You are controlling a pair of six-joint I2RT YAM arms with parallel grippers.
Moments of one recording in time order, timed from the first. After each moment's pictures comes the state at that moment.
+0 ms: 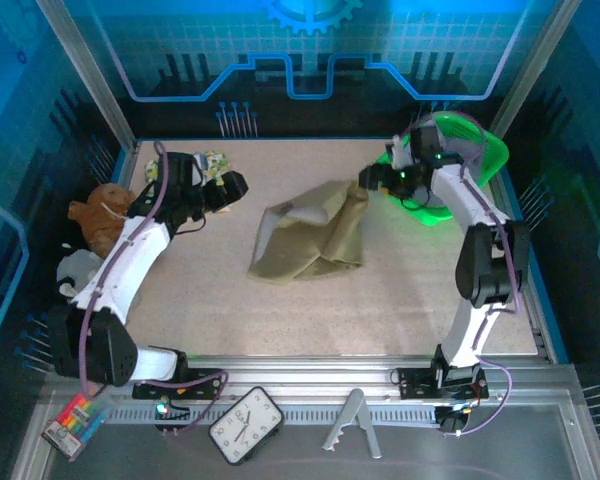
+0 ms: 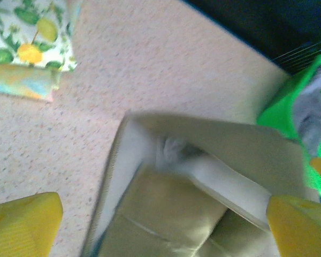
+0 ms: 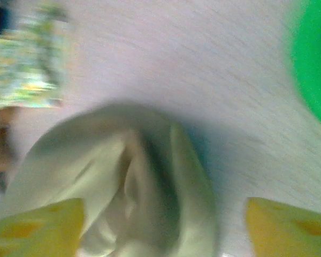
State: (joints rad) left arm -0.11 1.38 1.17 -0.55 0.26 -0.61; right arm 0.09 1.88 1.52 -0.70 -0.50 0.28
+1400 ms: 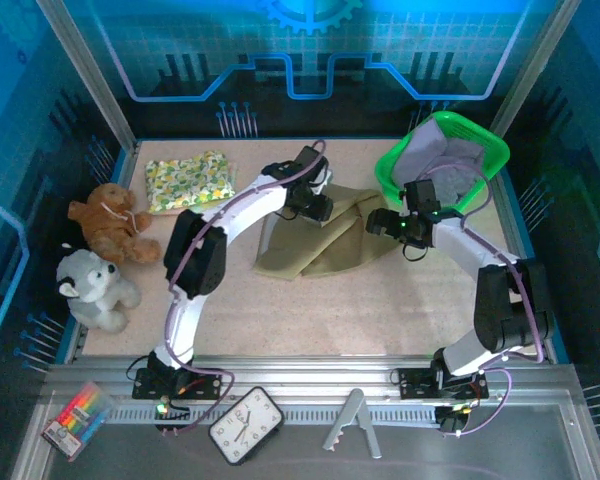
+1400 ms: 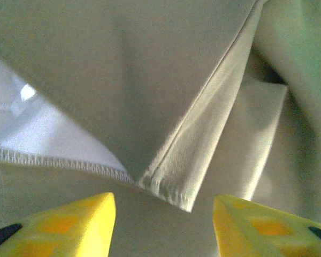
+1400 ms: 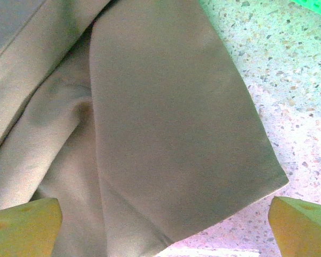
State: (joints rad) left arm -0.55 2.19 1.91 -0.80 0.07 -0.20; right arm 0.17 1.54 0.98 -0.45 -0.14 0.44
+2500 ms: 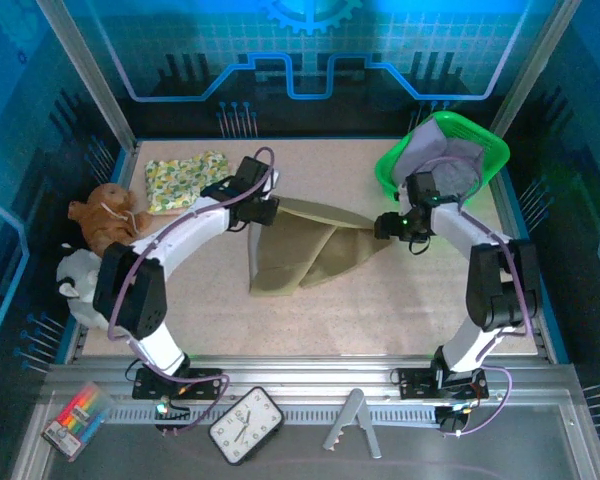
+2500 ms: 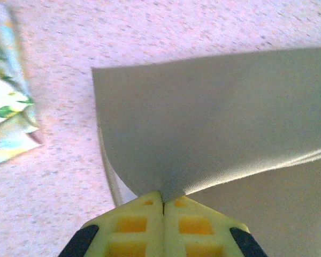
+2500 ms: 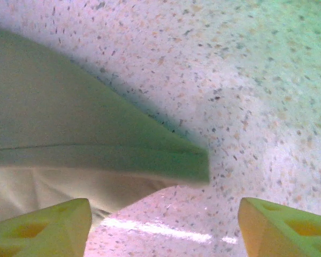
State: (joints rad) left arm -0.42 1.67 1.32 -0.58 -0.14 -0.12; right arm 0.12 1.71 1.13 -0.61 -0.17 0.17
